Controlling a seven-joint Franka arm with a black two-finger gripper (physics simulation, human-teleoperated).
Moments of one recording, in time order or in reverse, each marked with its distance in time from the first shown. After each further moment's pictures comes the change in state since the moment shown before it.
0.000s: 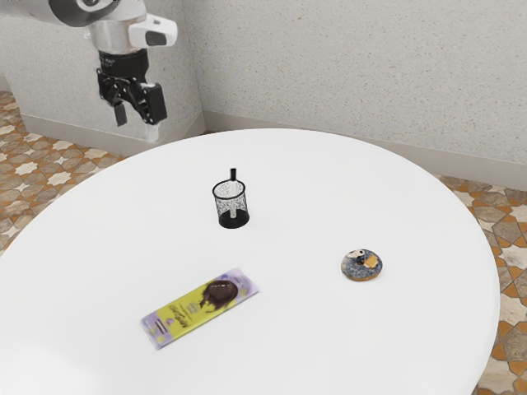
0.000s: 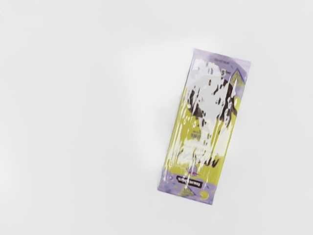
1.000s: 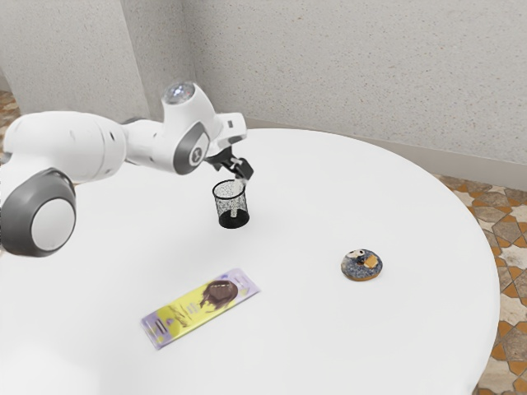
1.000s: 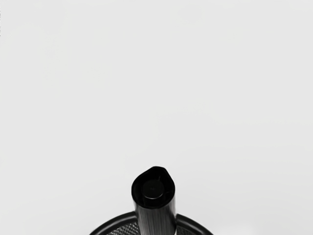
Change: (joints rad) arm 0.057 0.685 0.030 0.076 -0.075 1.145 -0.006
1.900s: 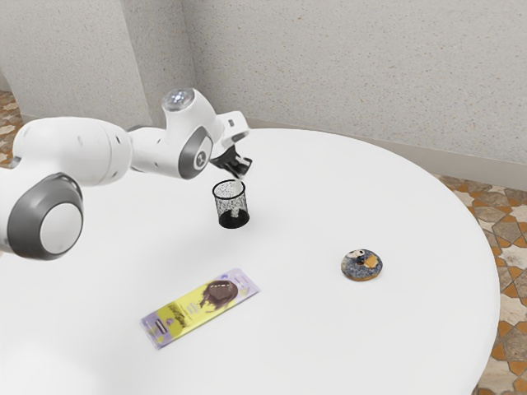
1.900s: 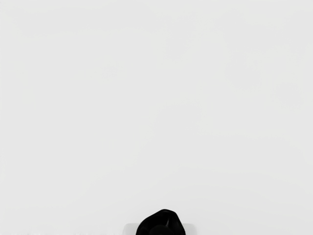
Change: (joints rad) arm -0.002 0.045 0.001 0.032 -0.051 0.069 -0.098
